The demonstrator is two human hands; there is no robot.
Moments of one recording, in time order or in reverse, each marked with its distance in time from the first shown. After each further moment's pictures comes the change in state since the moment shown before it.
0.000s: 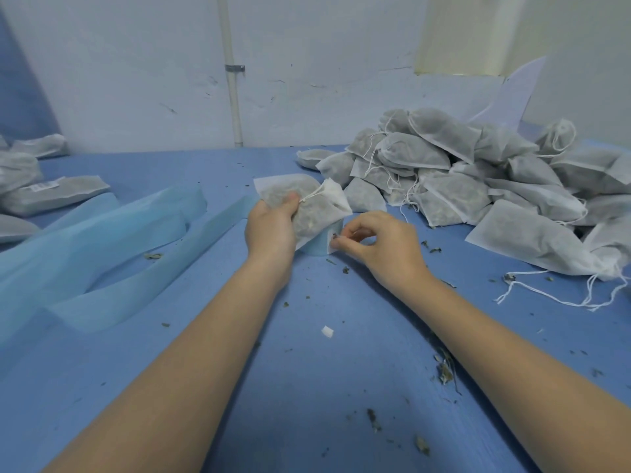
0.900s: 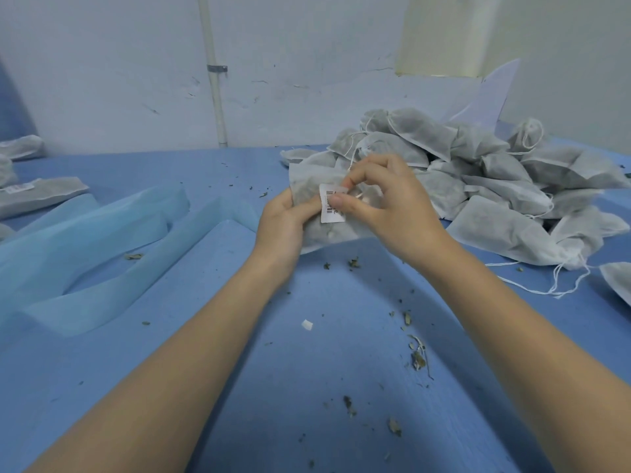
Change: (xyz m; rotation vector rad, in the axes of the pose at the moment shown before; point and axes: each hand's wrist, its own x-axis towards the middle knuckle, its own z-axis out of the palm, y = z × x) left_hand -0.029 0.005 0.013 -0.103 -0.433 0.193; right_hand 0.002 -0.038 -0.054 0.059 0.022 -0.120
